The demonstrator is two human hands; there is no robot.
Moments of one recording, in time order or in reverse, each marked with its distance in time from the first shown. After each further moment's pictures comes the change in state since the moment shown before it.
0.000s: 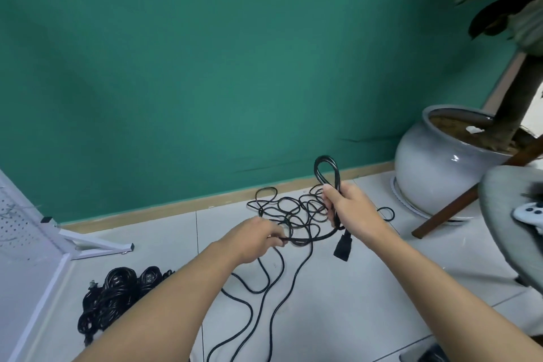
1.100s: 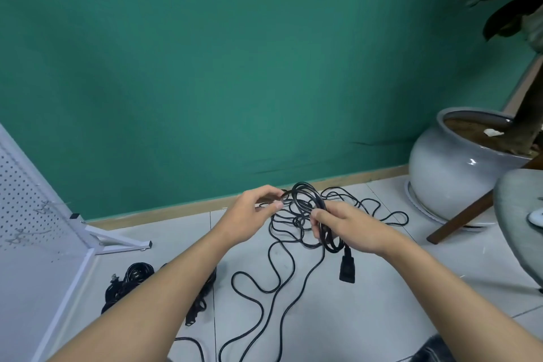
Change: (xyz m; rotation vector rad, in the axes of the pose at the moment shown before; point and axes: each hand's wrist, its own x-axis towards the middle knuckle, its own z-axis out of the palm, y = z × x) left_hand -0.033 0.013 -0.041 -0.565 0.477 -0.007; right_hand -0.025 -0.016 0.000 -0.178 -0.456 -0.102
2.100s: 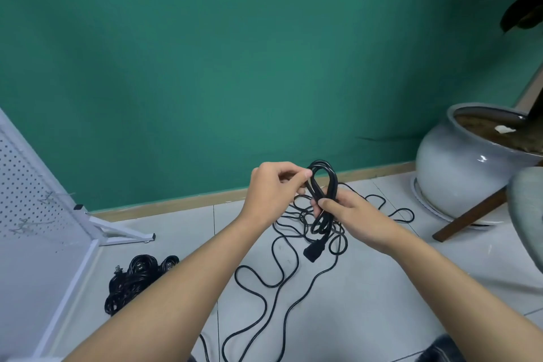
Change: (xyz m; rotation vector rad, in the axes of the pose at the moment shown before) left_hand 0.011 0.052 0.016 -0.172 0.248 -0.019; right_hand 0.012 0.006 0.009 0.108 0.145 -0.033
